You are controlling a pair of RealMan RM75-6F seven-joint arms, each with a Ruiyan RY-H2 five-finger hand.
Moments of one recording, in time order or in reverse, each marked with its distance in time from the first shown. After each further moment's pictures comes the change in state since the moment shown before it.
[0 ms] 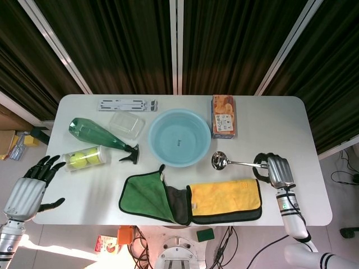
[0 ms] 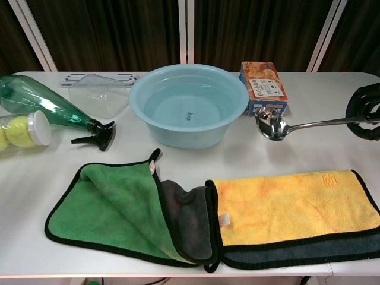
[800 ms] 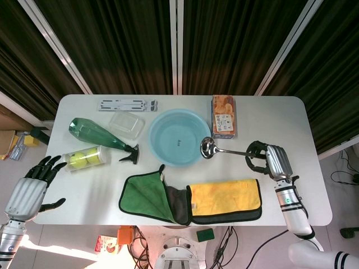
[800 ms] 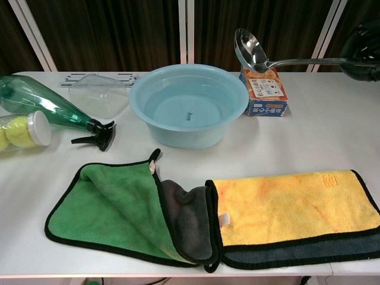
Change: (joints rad) left arm -0.002 -0.001 0.001 -0.003 0.000 -0.007 0.009; right arm 0.045 0.171 0.111 -0.349 0.032 -0.016 0.012
